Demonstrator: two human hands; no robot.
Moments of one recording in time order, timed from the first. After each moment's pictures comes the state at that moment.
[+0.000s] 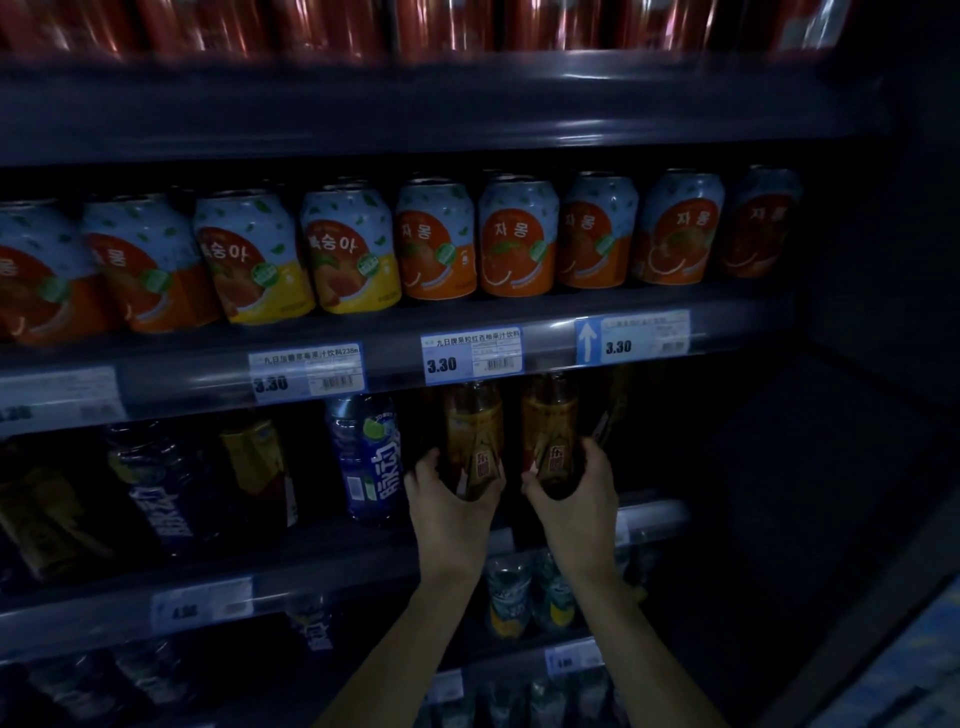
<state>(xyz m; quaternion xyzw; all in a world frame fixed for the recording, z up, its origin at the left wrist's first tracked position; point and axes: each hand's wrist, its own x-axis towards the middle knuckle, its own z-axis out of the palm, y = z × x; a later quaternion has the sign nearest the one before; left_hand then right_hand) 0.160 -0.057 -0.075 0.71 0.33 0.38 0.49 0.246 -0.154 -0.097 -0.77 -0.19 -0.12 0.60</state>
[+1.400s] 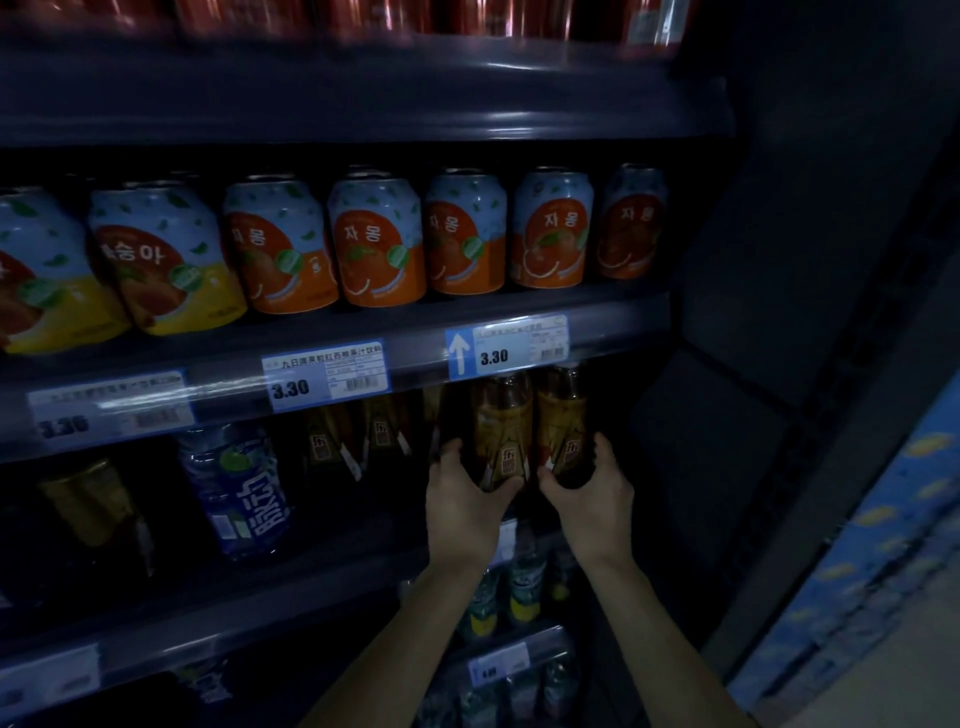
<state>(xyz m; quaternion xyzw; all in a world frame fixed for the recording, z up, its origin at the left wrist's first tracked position) 0.246 -0.129 -0.072 0.78 0.26 0.29 0.48 0.317 -0.249 -0.085 -0.79 -0.15 -0.11 0.58</state>
